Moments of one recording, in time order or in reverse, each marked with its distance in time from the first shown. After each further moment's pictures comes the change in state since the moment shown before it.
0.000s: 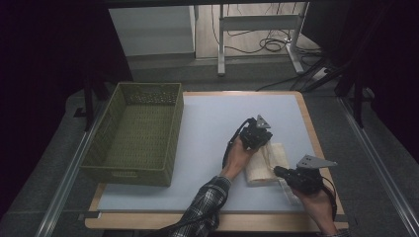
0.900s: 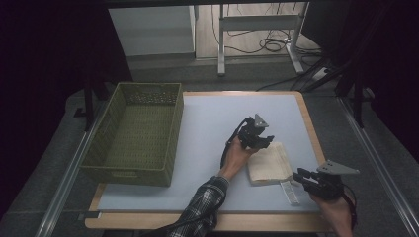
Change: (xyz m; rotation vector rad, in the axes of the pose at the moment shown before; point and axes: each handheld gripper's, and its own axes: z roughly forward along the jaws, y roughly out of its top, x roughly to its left) left arm 0.010 -0.009 -0.010 -0.016 0.049 -0.035; right arm -0.027 -0.026 -0.036 0.014 -0.143 0.048
